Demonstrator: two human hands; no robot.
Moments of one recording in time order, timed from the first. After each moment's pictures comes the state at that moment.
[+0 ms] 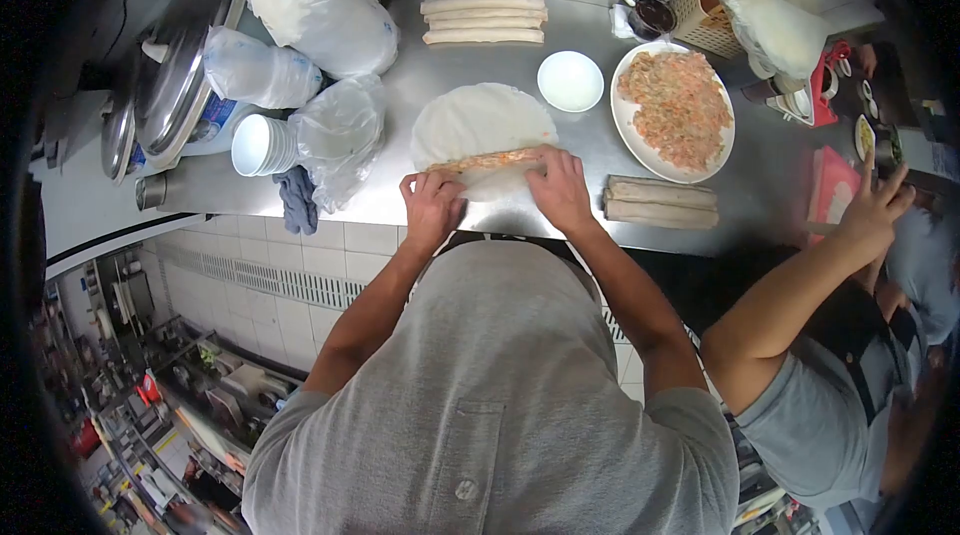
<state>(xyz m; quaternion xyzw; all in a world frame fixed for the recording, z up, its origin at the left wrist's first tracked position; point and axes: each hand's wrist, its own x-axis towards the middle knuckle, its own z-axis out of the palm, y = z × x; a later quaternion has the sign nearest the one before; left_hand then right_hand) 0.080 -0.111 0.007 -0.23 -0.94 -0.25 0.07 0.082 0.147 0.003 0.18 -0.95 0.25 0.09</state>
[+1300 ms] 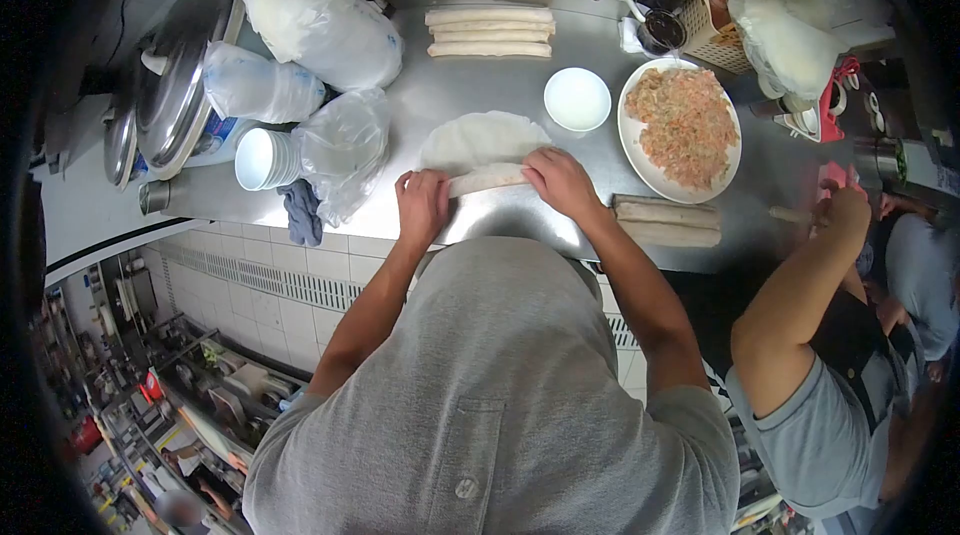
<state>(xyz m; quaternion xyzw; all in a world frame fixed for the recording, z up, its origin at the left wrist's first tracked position) 0.044 -0.121 0.002 -0.15 -0.95 -0.27 0.07 0.025 0.156 0.002 0.21 -0.89 0.40 0.02</state>
